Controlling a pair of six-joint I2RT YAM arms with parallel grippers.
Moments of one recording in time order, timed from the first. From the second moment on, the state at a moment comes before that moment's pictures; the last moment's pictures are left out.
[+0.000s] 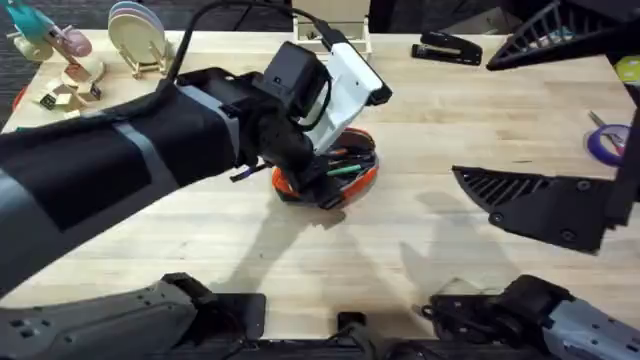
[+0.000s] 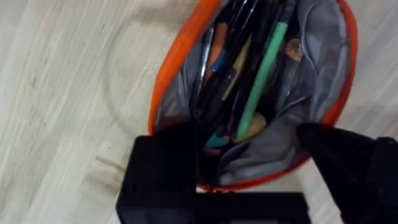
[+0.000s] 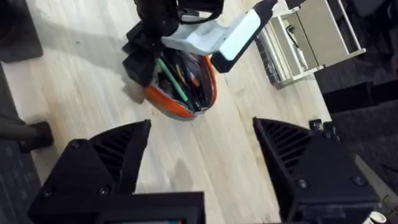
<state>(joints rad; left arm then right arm) -0.56 1.38 0.91 -0.70 0.14 0.42 0.61 0.92 1.50 -1.26 -0.20 -0.66</state>
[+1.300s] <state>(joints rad) -0.17 0.94 0.91 -0.85 0.29 0.47 0.61 0.91 1.50 -1.26 -0.20 -0.66</state>
